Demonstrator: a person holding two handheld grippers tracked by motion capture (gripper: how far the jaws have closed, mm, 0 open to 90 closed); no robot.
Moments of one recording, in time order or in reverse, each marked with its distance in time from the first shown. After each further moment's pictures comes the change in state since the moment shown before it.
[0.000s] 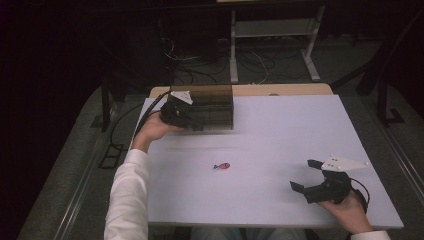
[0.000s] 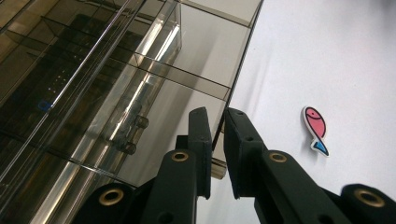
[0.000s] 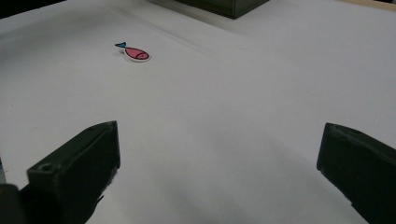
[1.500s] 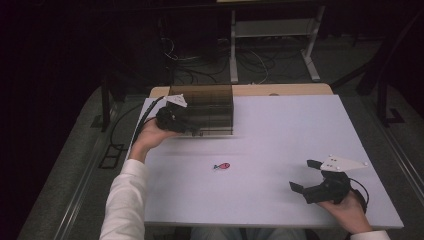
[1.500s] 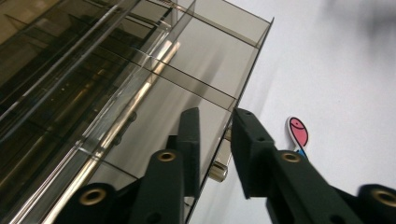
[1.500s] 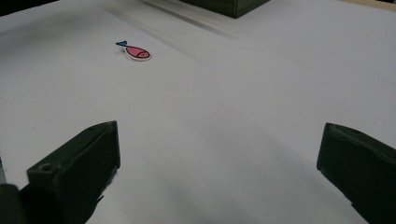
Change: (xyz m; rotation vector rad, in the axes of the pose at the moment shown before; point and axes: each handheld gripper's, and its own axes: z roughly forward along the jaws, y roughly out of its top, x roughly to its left) left arm -0.015 -0.014 -0.009 -0.078 0.027 -0.084; right arm 0.001 0.000 0.001 0.004 0.000 -0.006
